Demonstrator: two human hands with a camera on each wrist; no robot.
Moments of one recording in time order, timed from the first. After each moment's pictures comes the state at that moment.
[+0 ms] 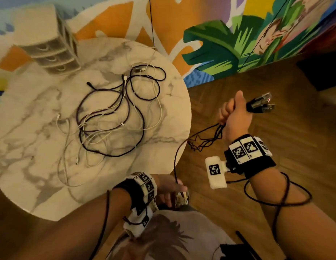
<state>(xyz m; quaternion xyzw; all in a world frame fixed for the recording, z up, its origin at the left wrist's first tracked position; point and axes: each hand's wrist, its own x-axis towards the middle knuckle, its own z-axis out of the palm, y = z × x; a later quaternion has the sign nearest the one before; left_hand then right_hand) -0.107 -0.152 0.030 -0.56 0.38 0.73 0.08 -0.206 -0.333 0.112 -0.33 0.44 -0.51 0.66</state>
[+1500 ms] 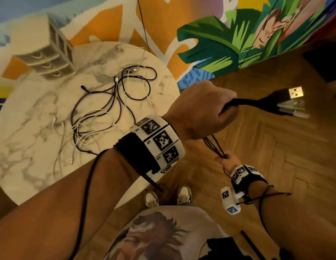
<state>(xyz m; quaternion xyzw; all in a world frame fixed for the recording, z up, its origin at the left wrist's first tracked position) -0.153 -0.281 0.203 -0.57 0.75 0.12 -0.32 -0.351 -0.326 -0.081 -0.56 0.67 0.08 0.48</state>
